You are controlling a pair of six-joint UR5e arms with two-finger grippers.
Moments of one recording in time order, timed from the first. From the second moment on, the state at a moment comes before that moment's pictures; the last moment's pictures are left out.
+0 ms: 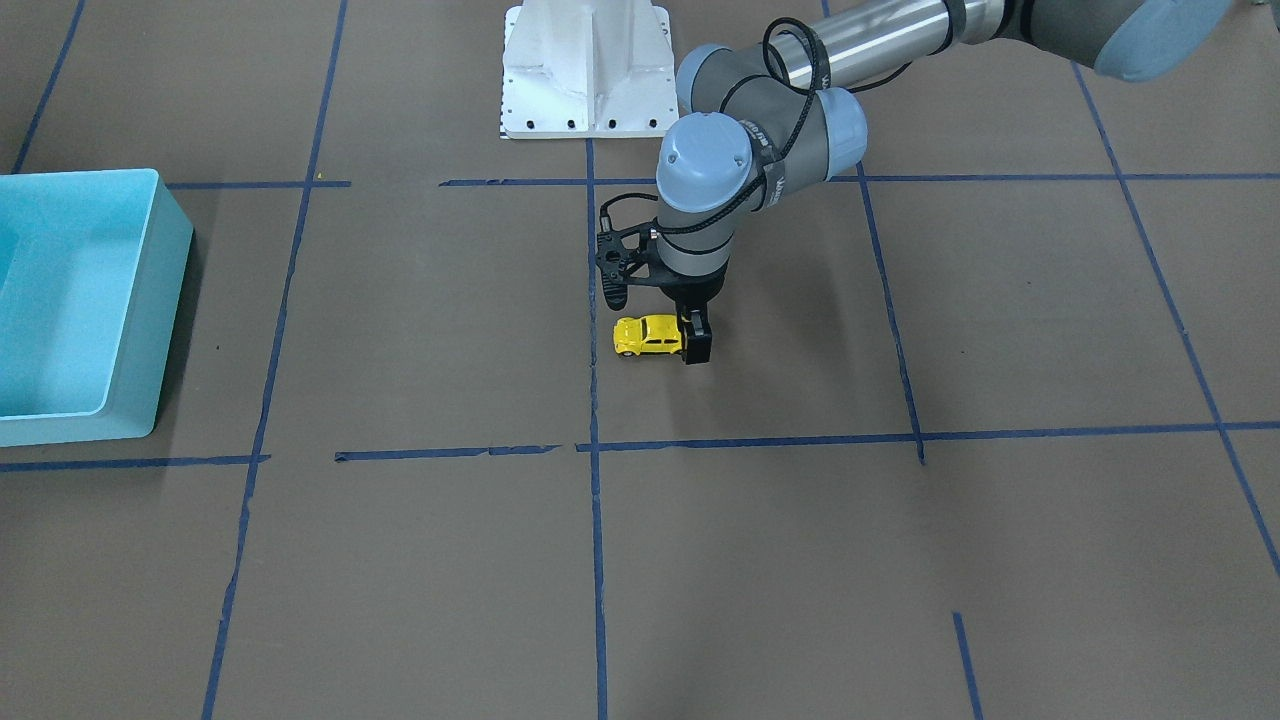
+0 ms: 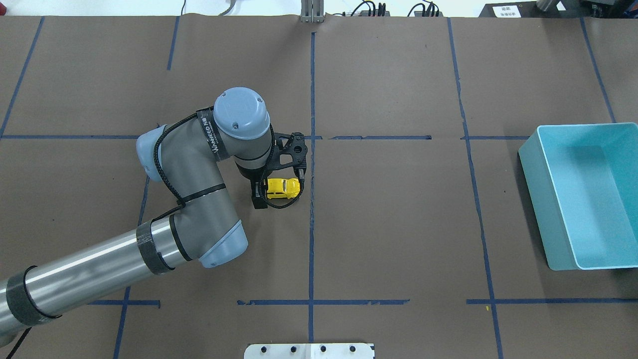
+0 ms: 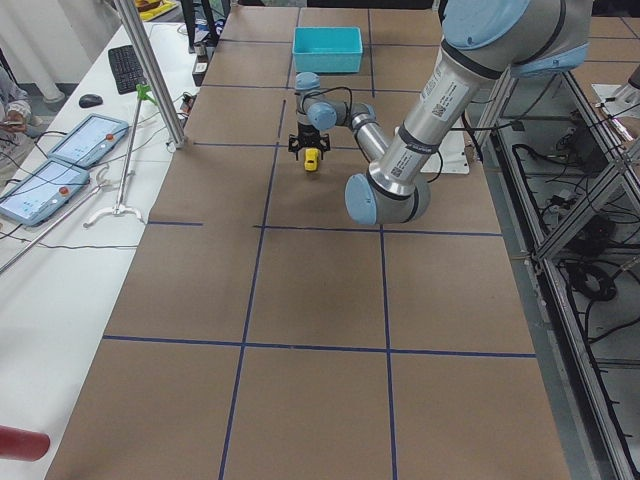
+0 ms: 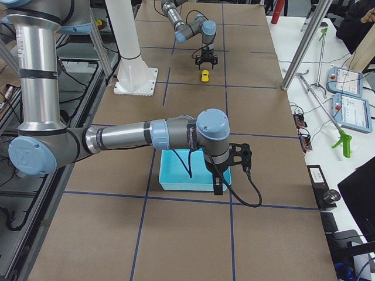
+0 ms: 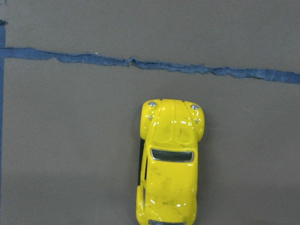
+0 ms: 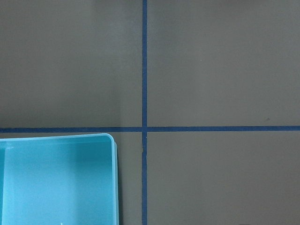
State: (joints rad) left arm -0.56 -2.32 -1.50 -1.59 -1.92 0.33; right arm 1.70 -1.58 1.78 -1.65 2.31 0.00
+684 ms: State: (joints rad) left arm -0.53 -2.33 -1.46 -1.69 -1.89 0.30; right arm 1.70 -1.57 1.78 -1.65 2.31 0.00
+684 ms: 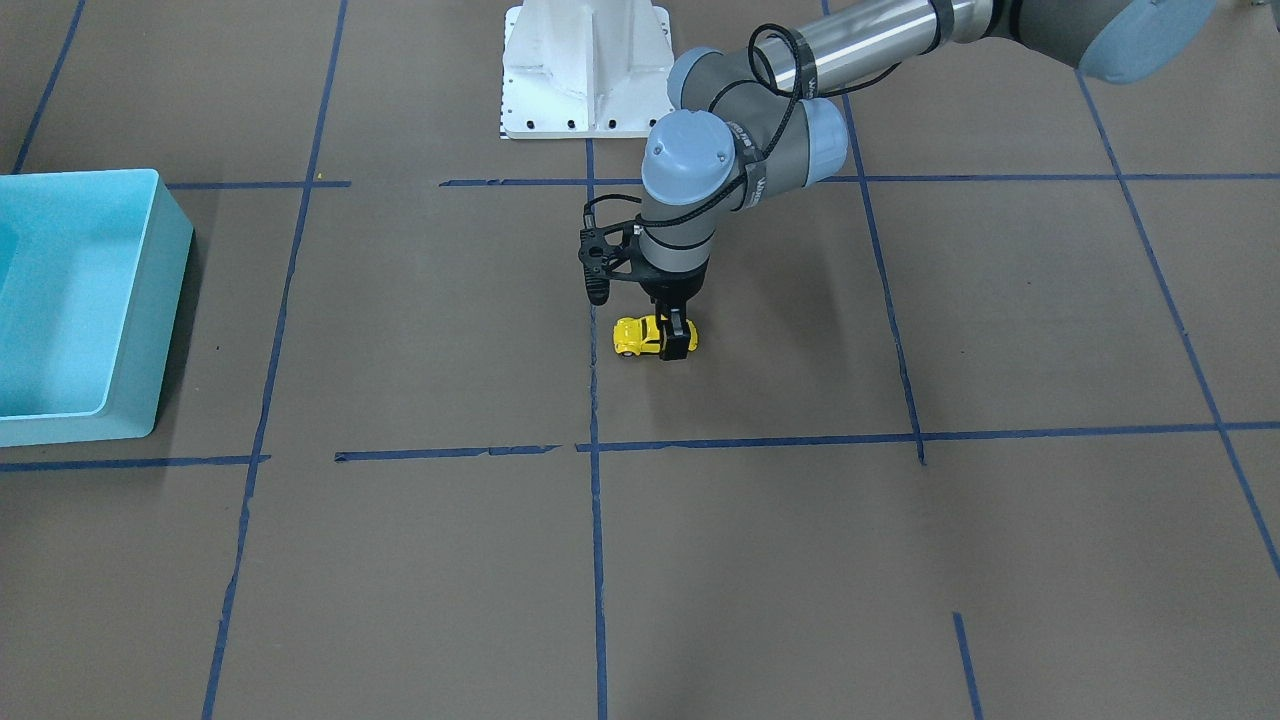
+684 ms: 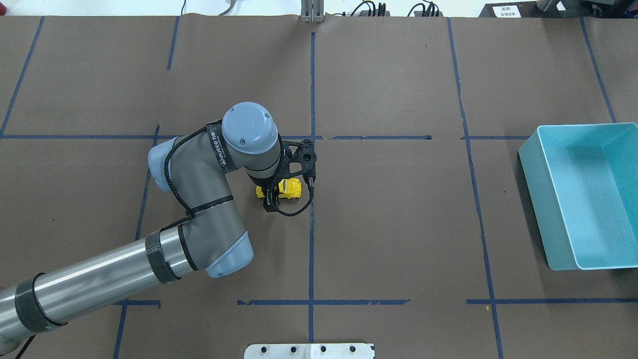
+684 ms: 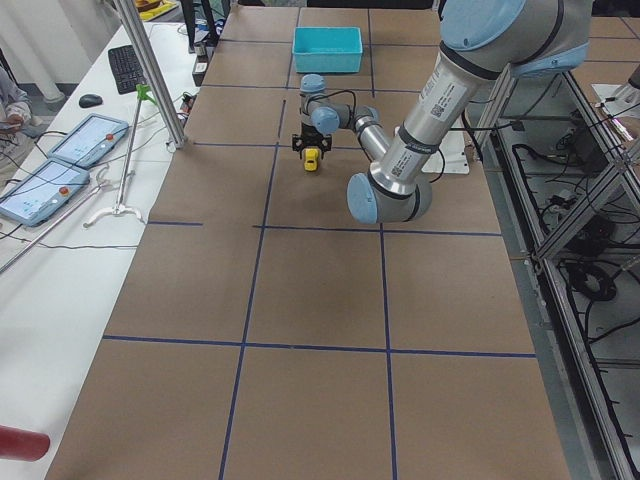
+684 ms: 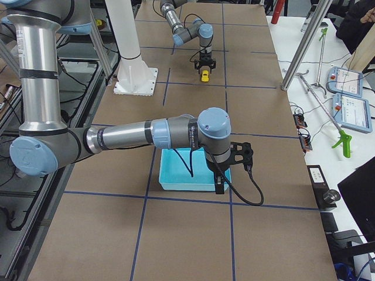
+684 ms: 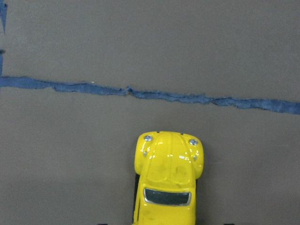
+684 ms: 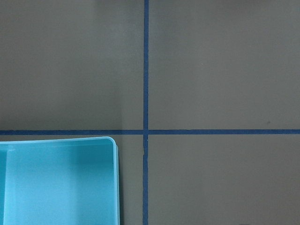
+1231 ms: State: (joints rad) left arm -0.53 -2.33 -1.47 -1.71 -1.89 0.26; right arm 1.70 -1.57 1.78 -1.65 2.31 0.00
